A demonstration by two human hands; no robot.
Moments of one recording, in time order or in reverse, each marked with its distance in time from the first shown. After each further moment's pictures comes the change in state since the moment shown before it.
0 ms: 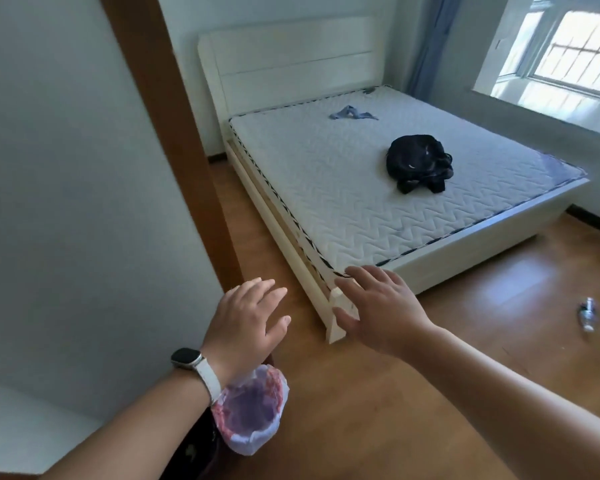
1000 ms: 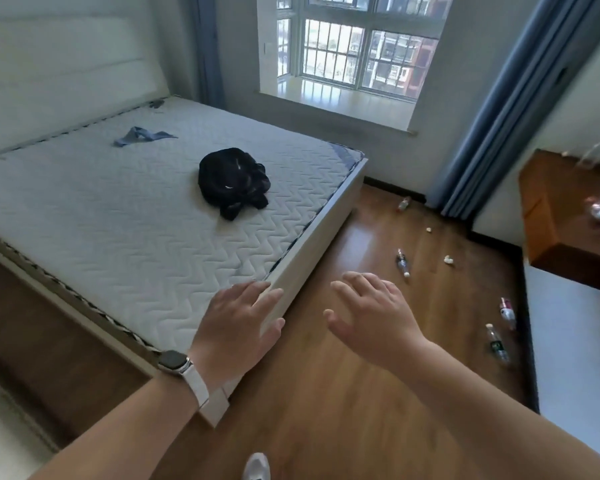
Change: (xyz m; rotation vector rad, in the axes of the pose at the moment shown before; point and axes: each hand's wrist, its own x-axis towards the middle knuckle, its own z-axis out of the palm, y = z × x) left_hand 0.341 0.208 0.137 -0.193 -0.054 0.613; right_hand -0.013 0.305 -0.012 -0.173 0.216 0.651
